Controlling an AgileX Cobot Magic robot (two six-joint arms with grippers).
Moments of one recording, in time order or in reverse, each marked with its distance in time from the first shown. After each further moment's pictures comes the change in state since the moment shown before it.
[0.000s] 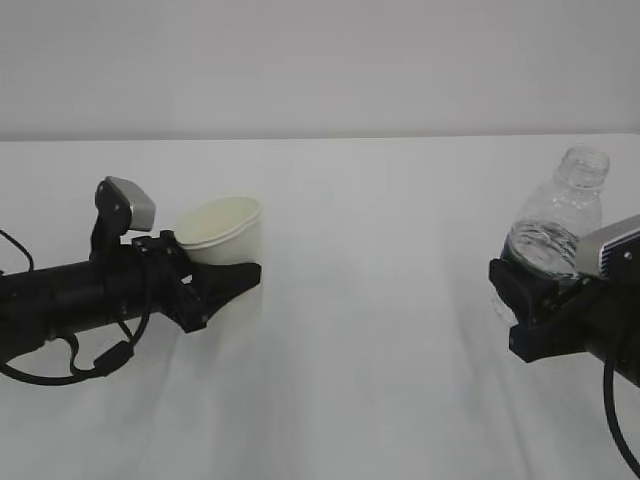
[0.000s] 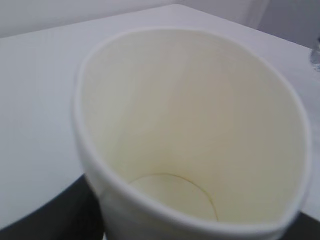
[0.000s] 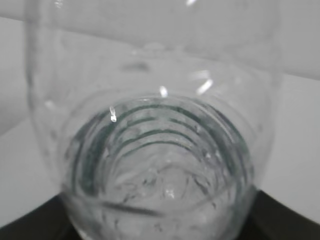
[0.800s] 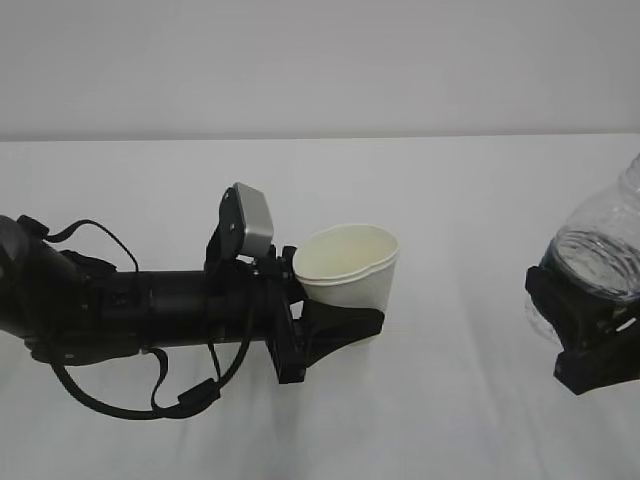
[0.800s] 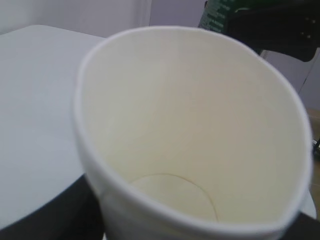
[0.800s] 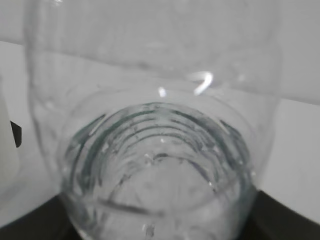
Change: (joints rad) left arm -0.285 -0.002 -0.111 0.077 0.000 -0.072; right arm 0.000 -0.226 0.146 0.005 0.000 0.003
